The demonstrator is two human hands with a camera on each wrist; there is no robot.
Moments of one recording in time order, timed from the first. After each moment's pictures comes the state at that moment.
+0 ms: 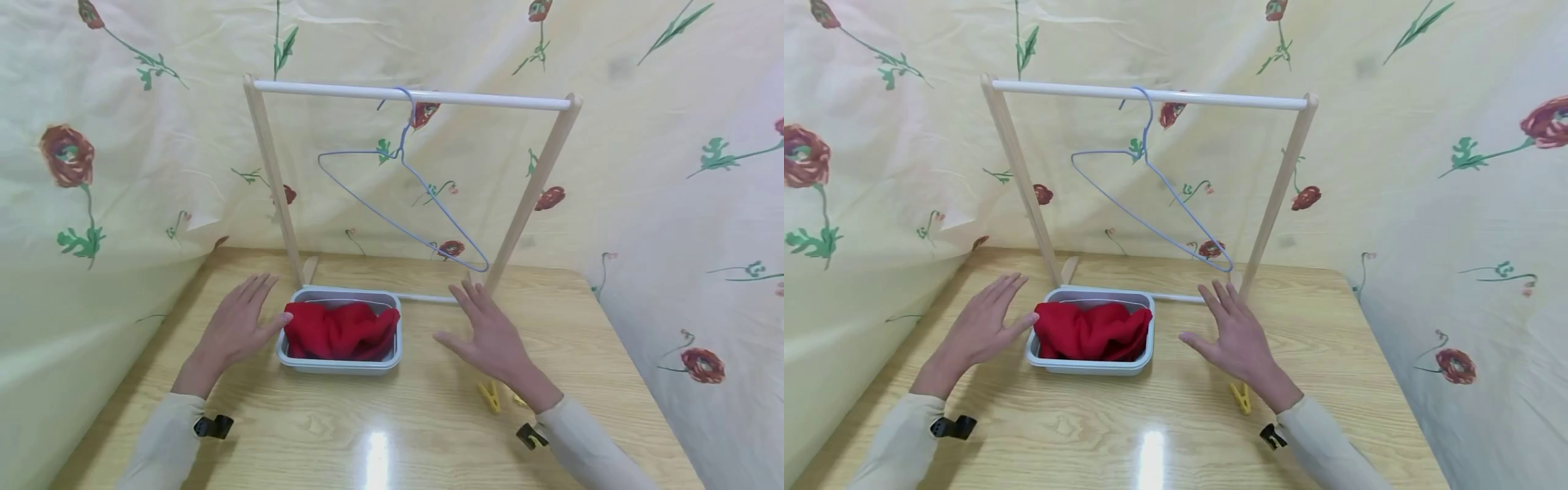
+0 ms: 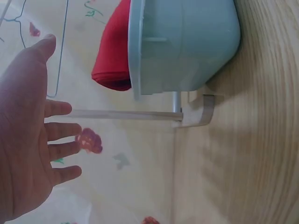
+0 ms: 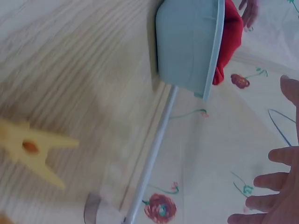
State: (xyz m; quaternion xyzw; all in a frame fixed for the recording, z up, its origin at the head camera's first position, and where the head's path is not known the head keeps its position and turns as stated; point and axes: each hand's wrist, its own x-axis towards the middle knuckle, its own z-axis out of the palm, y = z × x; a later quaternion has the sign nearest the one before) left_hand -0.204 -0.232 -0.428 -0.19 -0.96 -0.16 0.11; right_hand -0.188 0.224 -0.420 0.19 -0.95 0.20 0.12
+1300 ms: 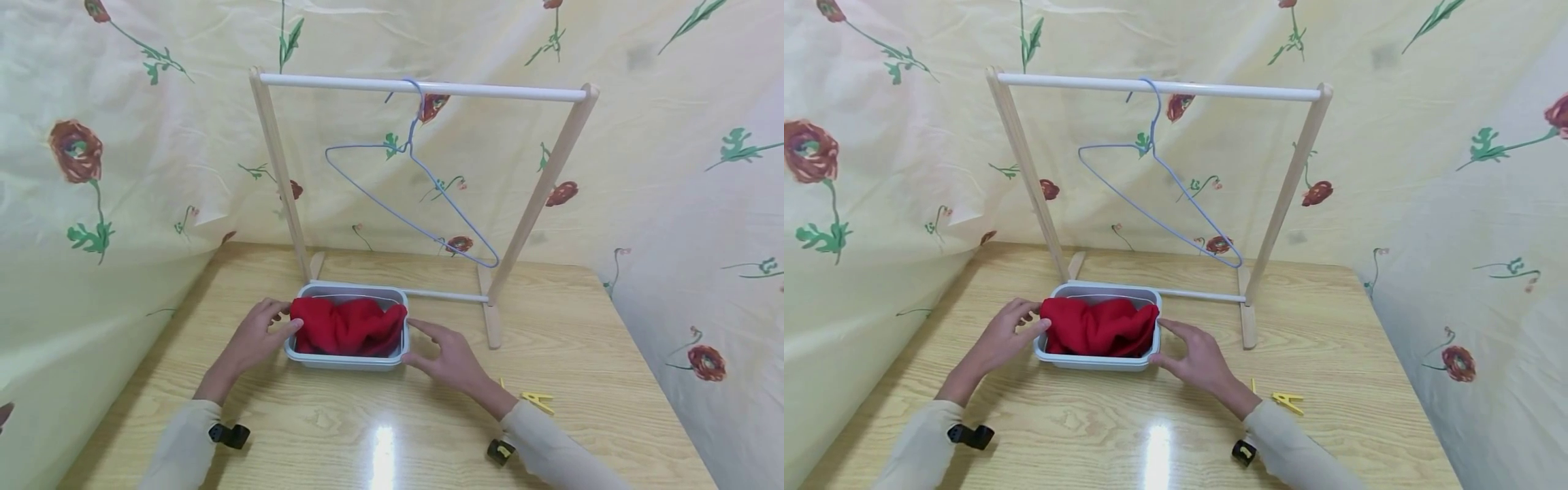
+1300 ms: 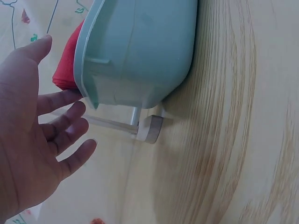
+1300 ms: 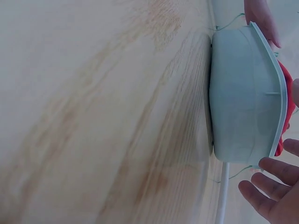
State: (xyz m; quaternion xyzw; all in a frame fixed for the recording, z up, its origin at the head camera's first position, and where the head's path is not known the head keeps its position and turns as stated) left_hand -0.198 -0.227 -0.471 -0.12 -0.92 -0.36 0.05; right_hand -0.190 0.167 -0.484 0.26 -0.89 0.35 0.07
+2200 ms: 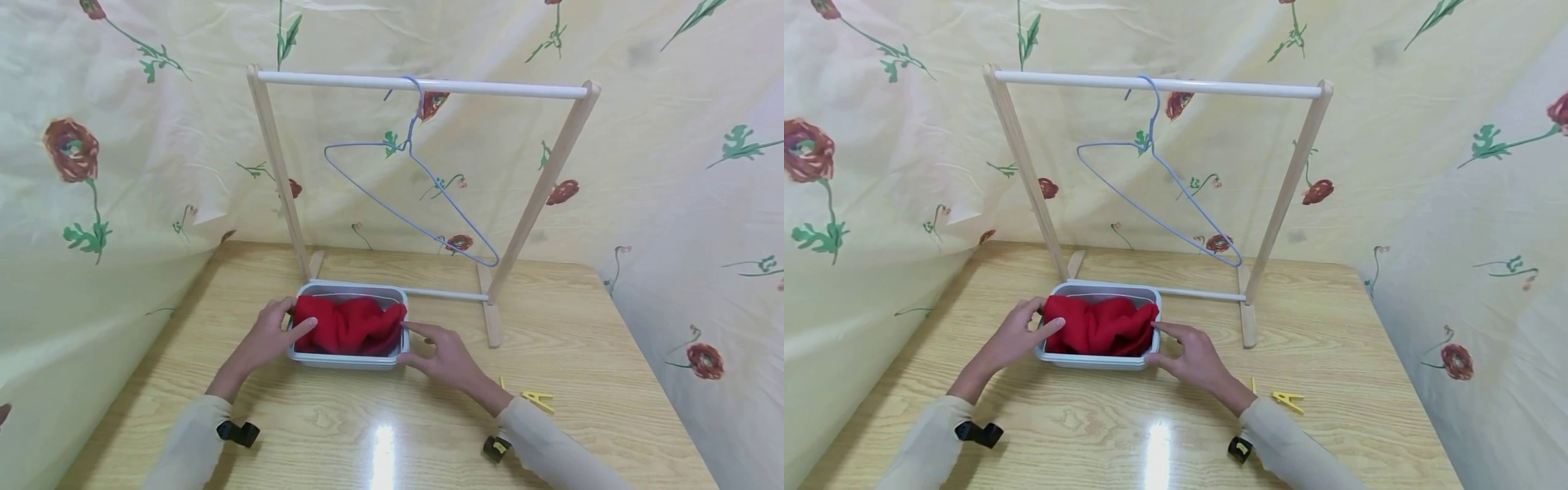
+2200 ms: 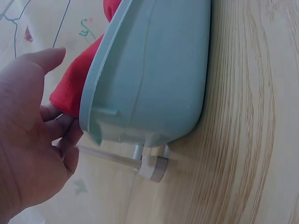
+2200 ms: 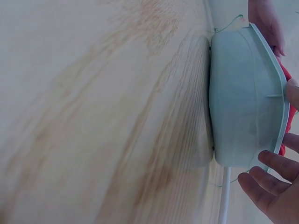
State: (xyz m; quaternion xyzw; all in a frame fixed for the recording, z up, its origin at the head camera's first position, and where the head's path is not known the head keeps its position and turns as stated) left_hand -0.200 -0.204 -0.462 -0.10 -0.90 -0.43 -0.01; right_hand -0.193 0.162 -0.485 0.27 -0.88 0.38 0.03
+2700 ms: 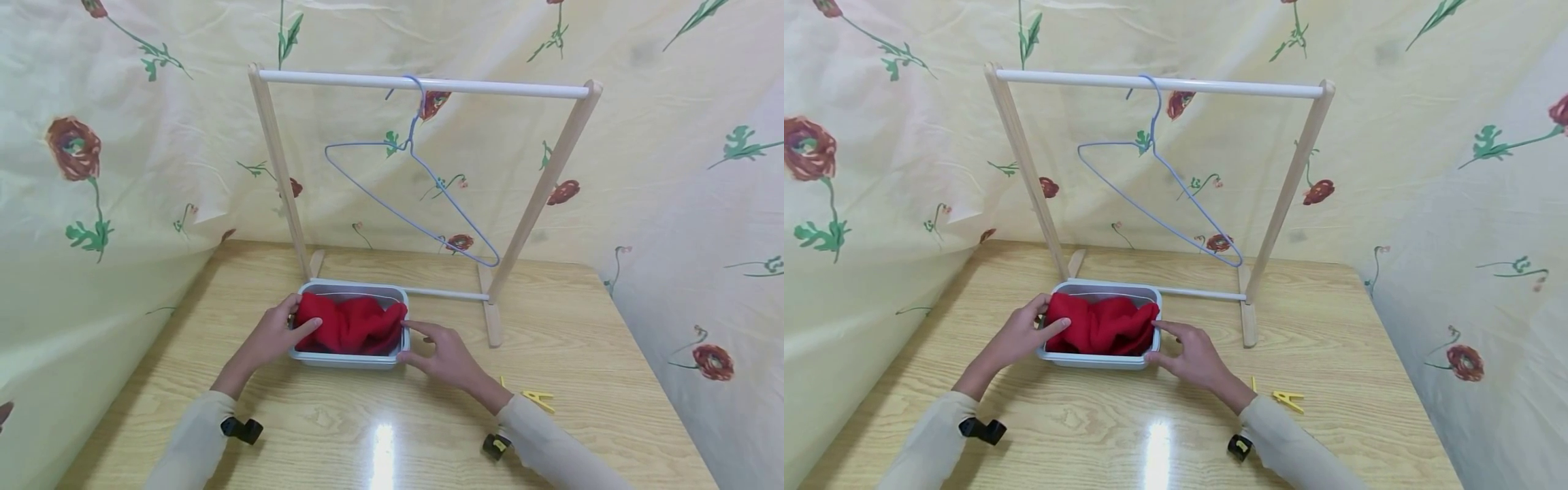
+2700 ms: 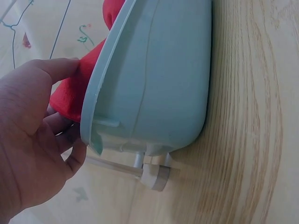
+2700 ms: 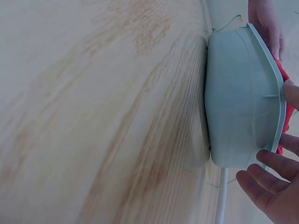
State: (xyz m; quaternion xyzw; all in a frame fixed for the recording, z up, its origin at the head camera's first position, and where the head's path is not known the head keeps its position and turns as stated) left_hand -0.202 -0.196 -0.461 -0.13 -0.88 -0.46 -0.03; right_hand -0.195 0.161 -0.484 0.27 -0.88 0.38 0.02
